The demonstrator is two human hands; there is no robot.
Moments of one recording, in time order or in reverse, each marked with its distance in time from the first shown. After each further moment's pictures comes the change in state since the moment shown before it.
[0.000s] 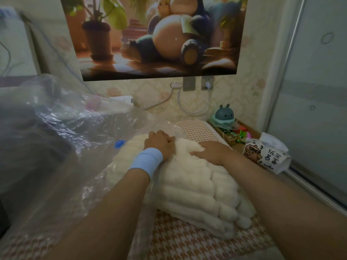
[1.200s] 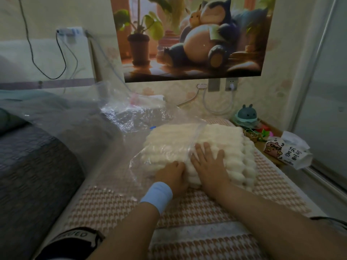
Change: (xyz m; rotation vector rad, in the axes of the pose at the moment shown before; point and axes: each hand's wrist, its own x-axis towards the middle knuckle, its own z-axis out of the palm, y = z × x) left_hand -0.180 -0.074 0.015 0.370 -0.010 0.219; right_hand -0.121 -0.112 0.101 -0.904 0.293 -0.183
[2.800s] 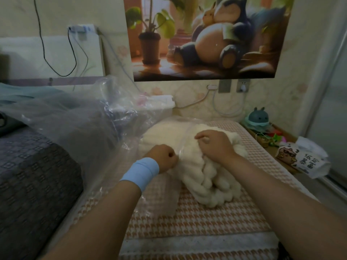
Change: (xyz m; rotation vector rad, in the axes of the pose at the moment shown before) left_hand 0.020 -0.061 -0.074 -0.262 -0.011 -0.142; right_hand 0.077 0.035 -0.042 1.081 0.357 0.163
